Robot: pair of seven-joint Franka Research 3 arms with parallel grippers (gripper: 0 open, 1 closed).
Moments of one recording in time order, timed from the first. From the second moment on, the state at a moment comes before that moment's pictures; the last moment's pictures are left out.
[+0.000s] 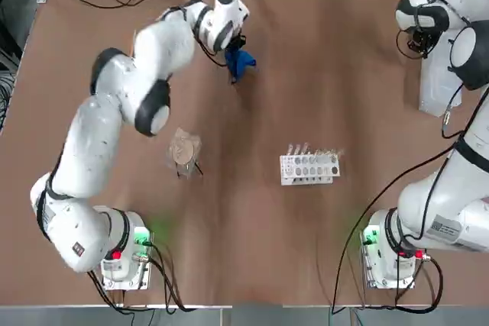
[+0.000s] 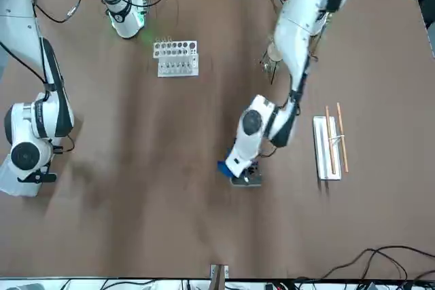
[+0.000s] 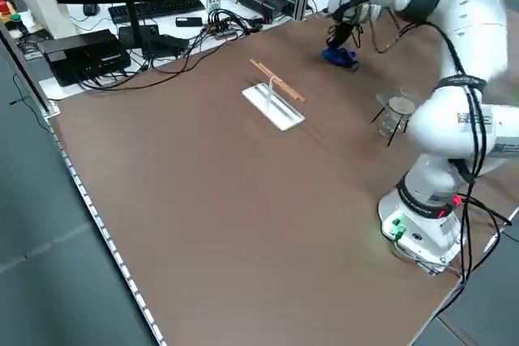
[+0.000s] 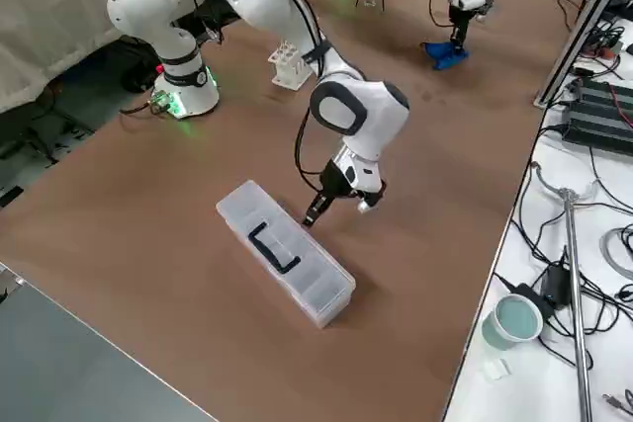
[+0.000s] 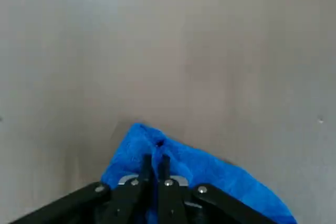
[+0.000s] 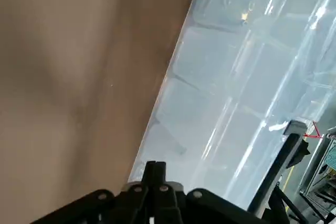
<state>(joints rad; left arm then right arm) -0.78 0.95 0.19 -1.31 -0.01 2.45 -0.67 -0.25 0.64 0.04 -1.65 -0.67 1.97 0.16</state>
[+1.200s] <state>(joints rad) -0.78 0.99 -0.01 -1.11 -0.20 2.87 -0.70 -0.31 0.56 0.03 -1.62 -0.68 1.79 0.00</state>
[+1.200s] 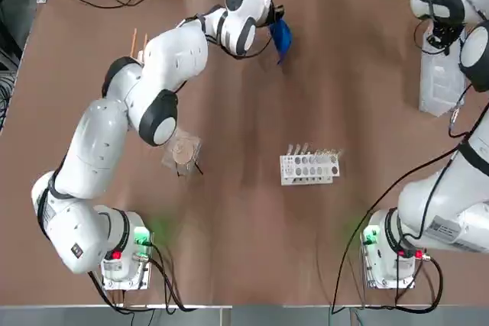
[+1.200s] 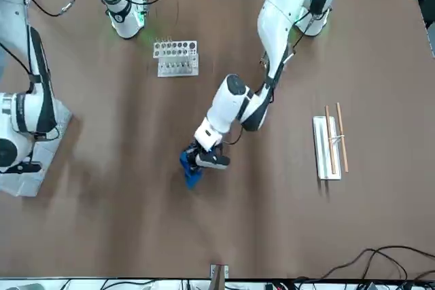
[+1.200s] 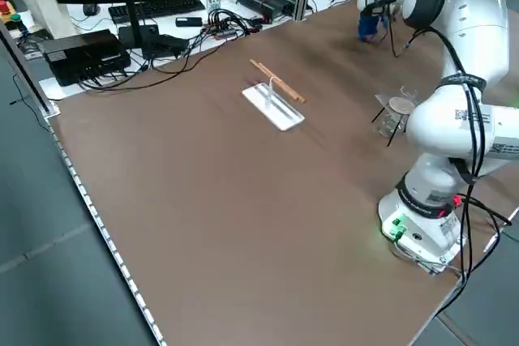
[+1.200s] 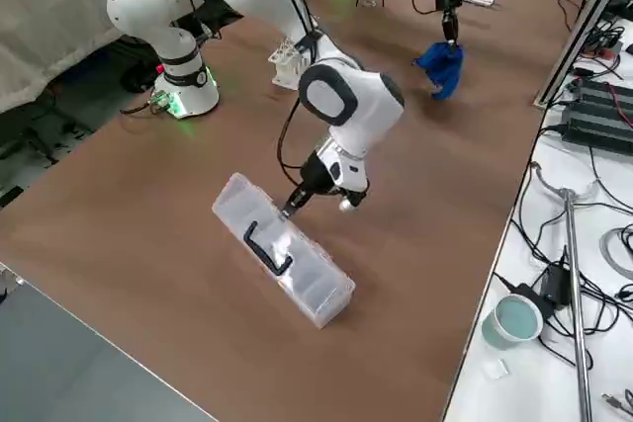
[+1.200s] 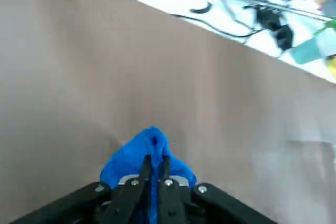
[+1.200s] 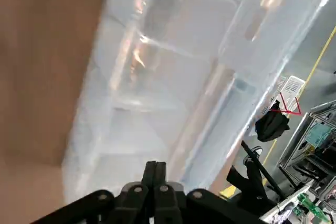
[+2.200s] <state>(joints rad) -0.72 1.15 -0.07 -1.08 -0.20 2.94 -0.71 -0.58 0.53 0.11 -1.59 -0.54 1.99 -0.33</state>
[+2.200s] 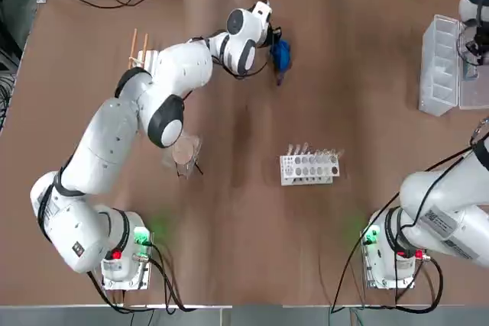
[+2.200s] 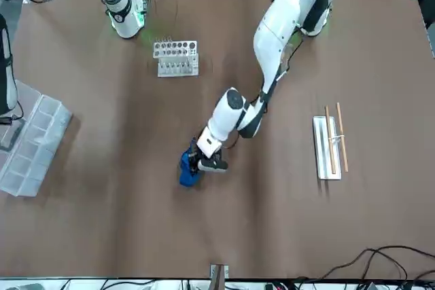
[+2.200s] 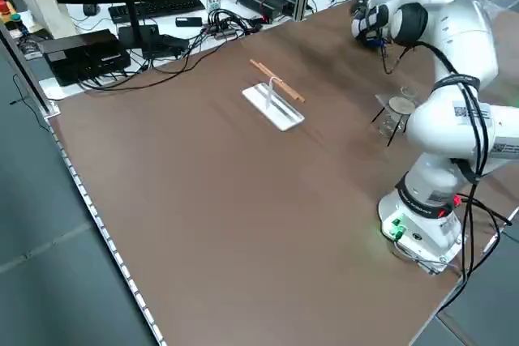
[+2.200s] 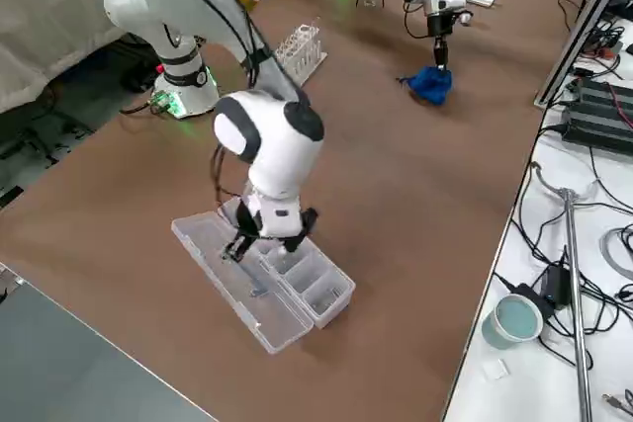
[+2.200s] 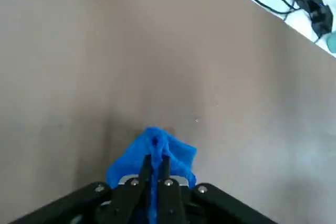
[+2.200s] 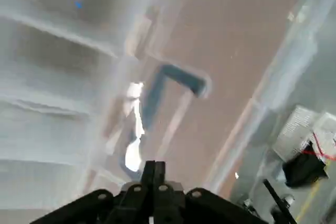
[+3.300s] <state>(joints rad) -0.67 1.12 -0.06 -1.06 -0.20 2.68 -0.73 -0.36 0.23 0.31 -1.40 -0.12 1.40 -0.21</state>
